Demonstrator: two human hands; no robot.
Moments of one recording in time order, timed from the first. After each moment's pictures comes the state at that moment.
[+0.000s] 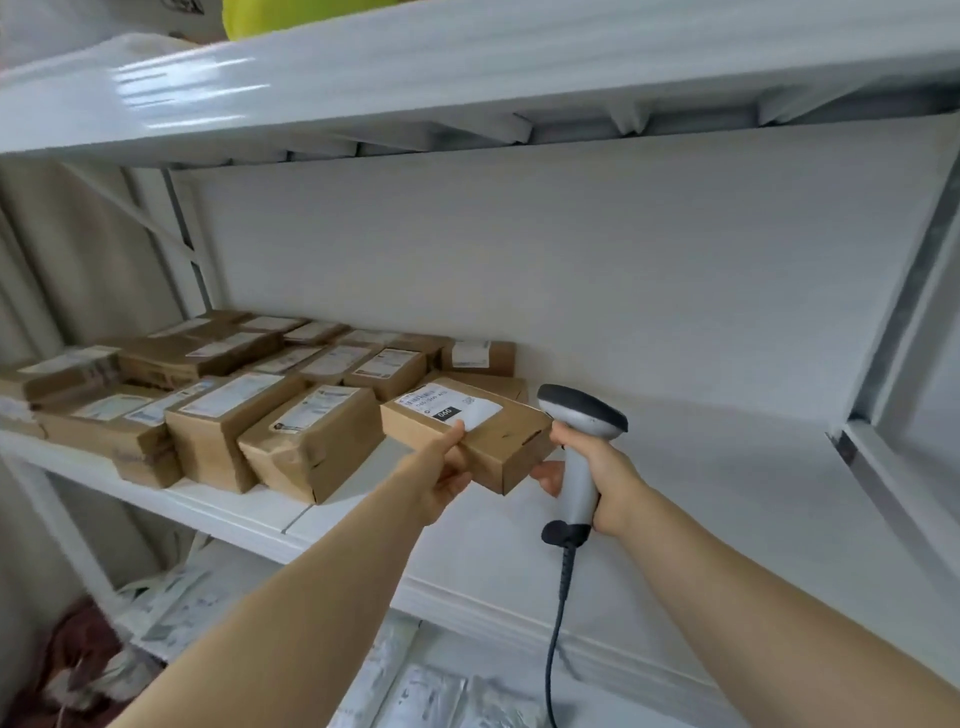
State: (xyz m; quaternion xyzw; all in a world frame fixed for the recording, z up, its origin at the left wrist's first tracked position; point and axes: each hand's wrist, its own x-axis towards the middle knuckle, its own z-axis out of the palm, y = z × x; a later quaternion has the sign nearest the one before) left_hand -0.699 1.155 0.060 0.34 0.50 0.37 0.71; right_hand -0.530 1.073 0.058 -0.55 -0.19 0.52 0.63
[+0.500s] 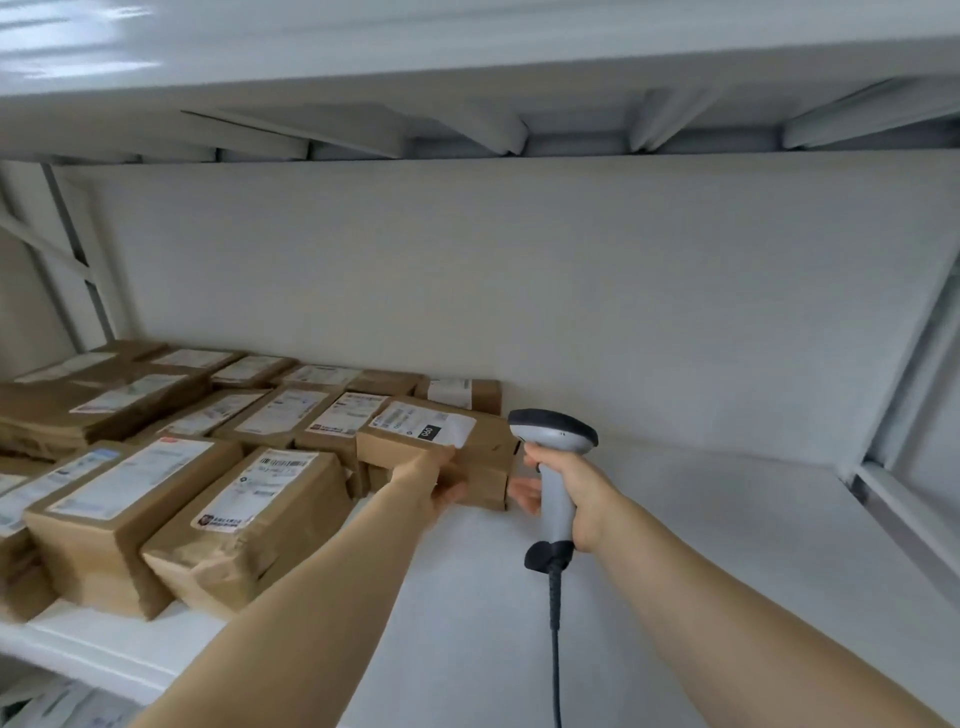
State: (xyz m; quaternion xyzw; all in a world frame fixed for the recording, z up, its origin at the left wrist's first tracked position) left_hand -0.659 1.300 0.058 0.33 0.52 0.35 0.71; right_hand -0.527 1.191 0.065 -0.57 -0.15 0.51 0.63
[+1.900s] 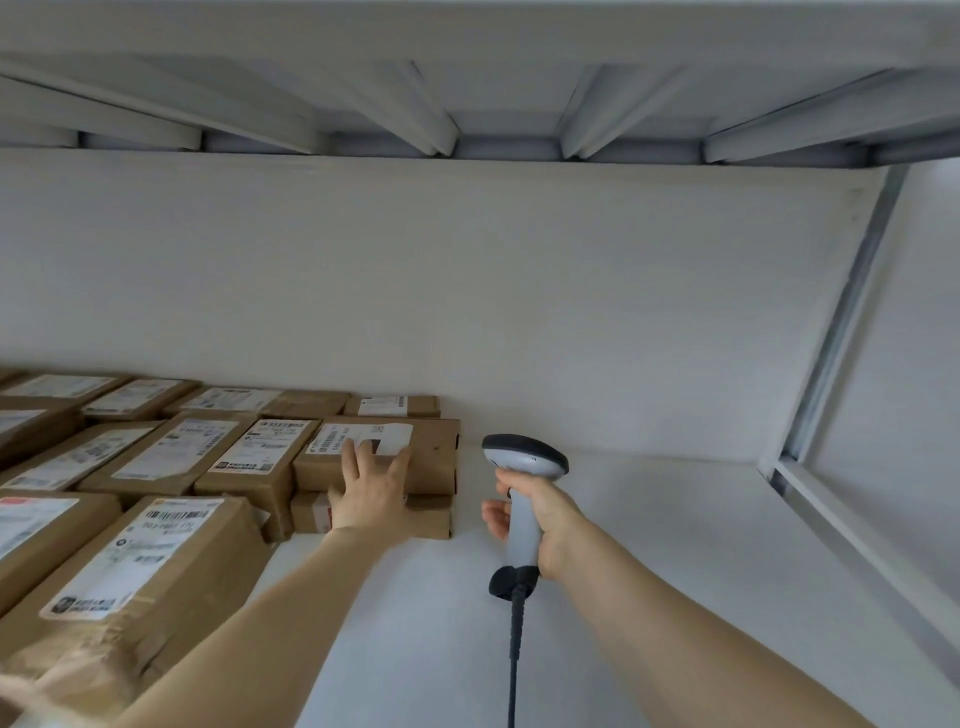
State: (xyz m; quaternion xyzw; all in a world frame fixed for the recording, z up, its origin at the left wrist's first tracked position) left_hand -0.631 1.340 0.023 0.86 0.50 0.11 0.05; right_hand -0.499 1.201 0.053 -0.57 -0.07 0.48 0.66
